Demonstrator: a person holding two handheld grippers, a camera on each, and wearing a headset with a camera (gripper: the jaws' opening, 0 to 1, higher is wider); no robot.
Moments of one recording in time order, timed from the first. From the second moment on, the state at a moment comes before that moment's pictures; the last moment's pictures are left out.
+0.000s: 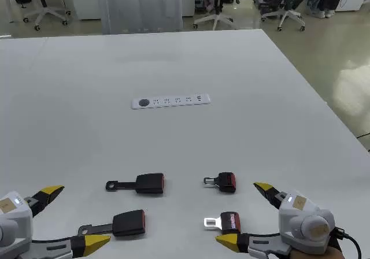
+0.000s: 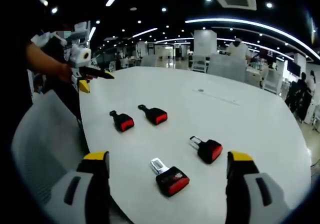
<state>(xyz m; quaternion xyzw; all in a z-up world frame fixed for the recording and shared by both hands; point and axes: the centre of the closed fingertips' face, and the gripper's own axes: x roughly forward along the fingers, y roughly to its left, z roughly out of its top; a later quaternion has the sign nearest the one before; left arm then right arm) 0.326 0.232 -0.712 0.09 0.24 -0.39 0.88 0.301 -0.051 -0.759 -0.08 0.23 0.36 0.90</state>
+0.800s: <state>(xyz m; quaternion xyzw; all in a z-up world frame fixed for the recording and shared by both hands) 0.324 0.231 -0.713 0.09 0.24 -0.40 0.88 0.300 -0.049 -0.760 -0.08 0.23 0.36 0.90</state>
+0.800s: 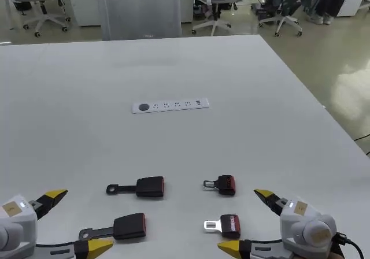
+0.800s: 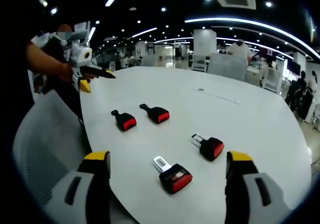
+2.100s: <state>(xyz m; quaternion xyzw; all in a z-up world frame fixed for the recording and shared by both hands) 0.323 0.227 -0.714 0.09 0.25 -0.40 0.88 0.301 -0.052 -0.761 -0.08 0.24 0.36 0.90</state>
